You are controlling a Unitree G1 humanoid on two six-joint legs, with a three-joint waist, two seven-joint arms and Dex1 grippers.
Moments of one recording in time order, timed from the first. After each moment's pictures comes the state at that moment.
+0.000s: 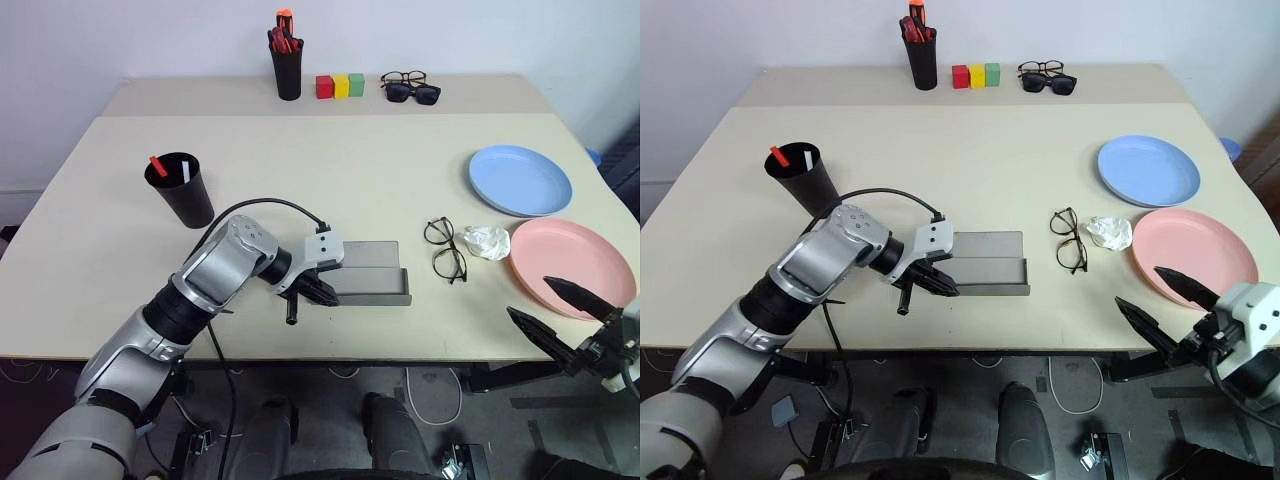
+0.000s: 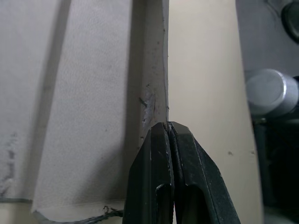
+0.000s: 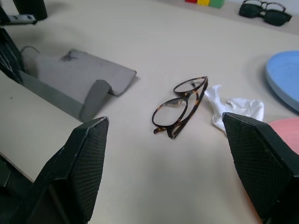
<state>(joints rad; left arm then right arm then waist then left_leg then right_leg) -0.78 0.51 -0.53 -0.12 -0.09 0.94 -1.28 0.45 -0.64 -0.66 -0.42 0.62 0.24 0.91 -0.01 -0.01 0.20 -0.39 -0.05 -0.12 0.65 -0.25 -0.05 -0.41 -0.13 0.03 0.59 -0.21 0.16</state>
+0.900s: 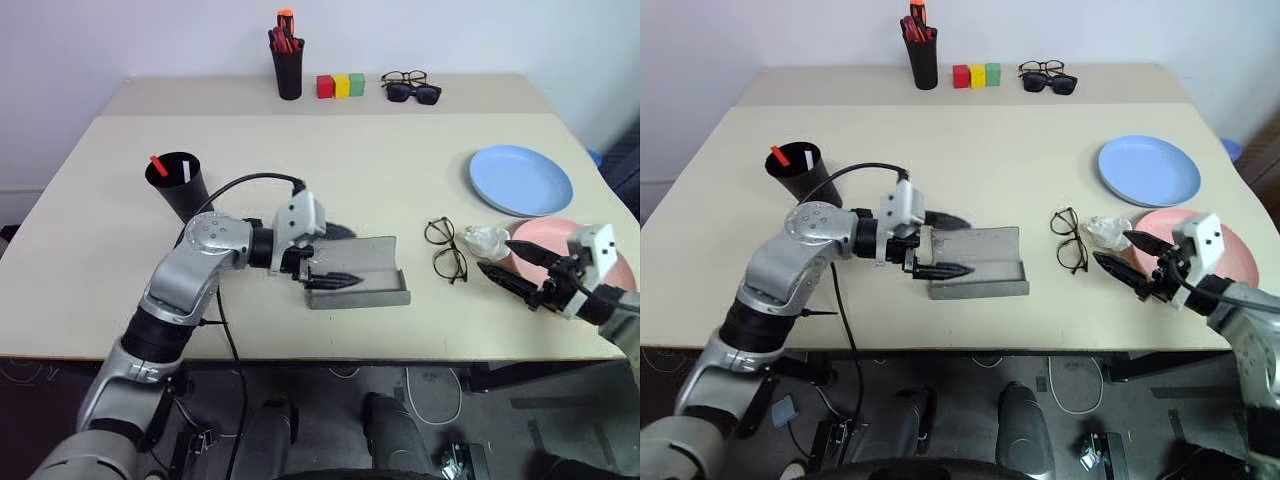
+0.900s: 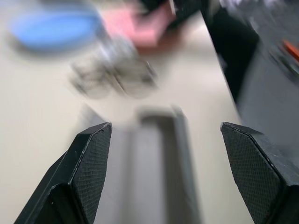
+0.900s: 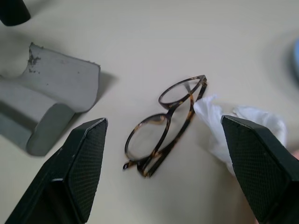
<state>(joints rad) -0.61 0.45 -0.20 -0.19 -0.32 0.47 -1.12 -0.08 -0.80 -0.38 -0.01 0.59 0.49 0.93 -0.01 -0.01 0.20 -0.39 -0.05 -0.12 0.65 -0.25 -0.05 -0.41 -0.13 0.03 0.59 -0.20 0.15</state>
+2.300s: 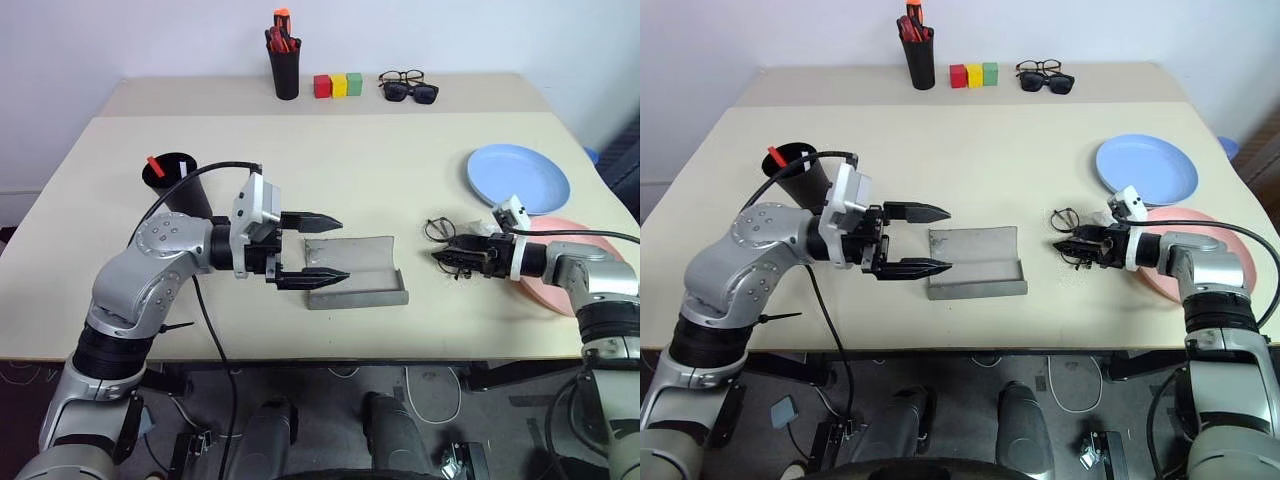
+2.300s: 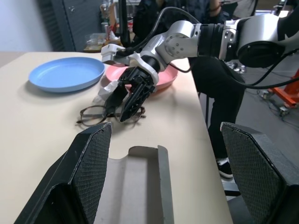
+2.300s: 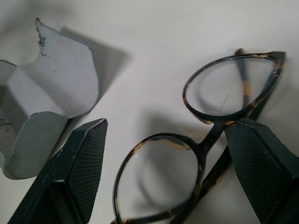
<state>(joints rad) -0.55 0.59 -0.09 -0.35 -0.60 0.58 -1.08 -0.64 -0.76 -0.04 0.65 0.34 0.51 1.24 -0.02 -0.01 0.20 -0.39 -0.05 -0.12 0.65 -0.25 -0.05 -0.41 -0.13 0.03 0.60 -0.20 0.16</state>
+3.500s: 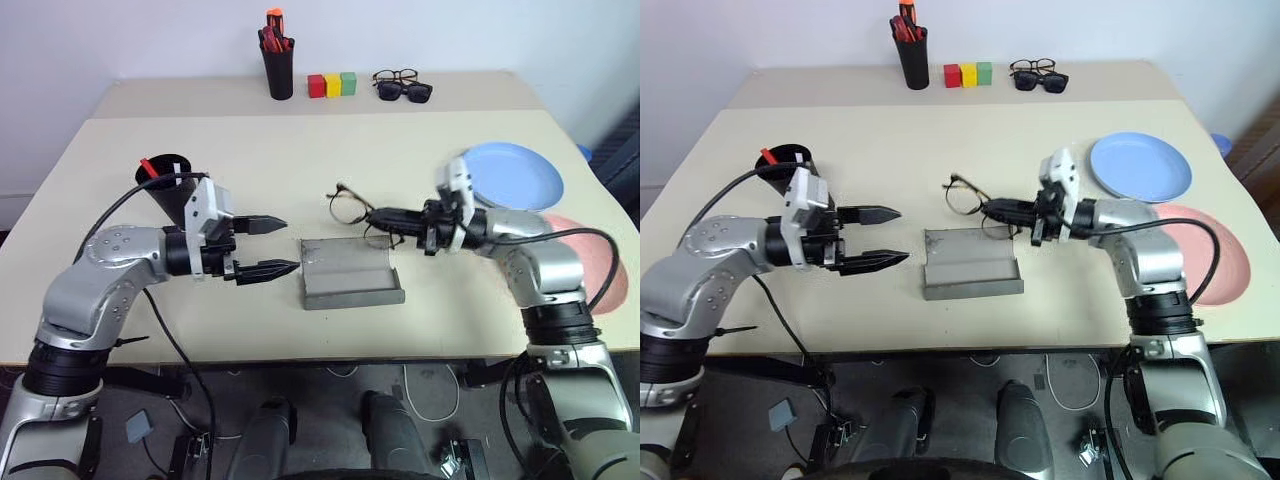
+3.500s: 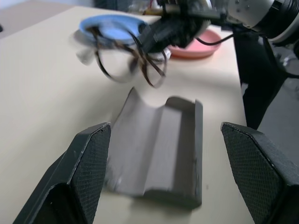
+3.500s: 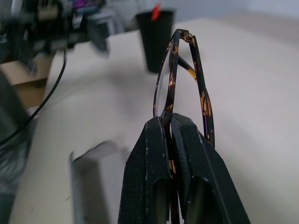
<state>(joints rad) -0.39 0.78 0.05 -0.31 -0.63 0.58 -1.07 -0.58 -0.54 0.04 0.13 0.42 0.40 1.21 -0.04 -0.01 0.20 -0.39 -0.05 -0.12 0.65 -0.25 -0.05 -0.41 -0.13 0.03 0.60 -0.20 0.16</state>
